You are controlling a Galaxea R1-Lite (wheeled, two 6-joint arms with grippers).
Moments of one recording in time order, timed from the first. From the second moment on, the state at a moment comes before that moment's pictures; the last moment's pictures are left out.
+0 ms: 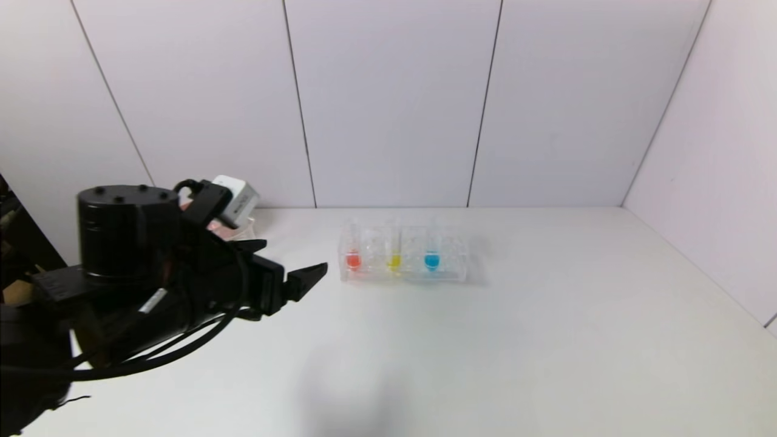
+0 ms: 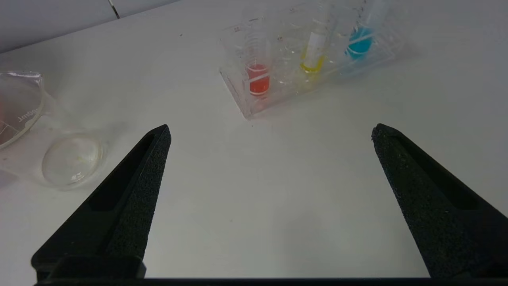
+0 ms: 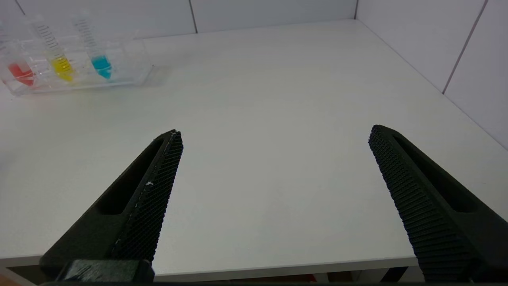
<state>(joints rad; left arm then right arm) -0.52 1.55 -0.67 -0.61 0.08 -0.05 0.00 0.00 0.00 0.00 -0.04 0.09</state>
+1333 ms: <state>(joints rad) -0.65 2.11 -1.01 -0.92 0.61 -0.17 0.00 0.00 0.00 0.00 -0.04 0.09</state>
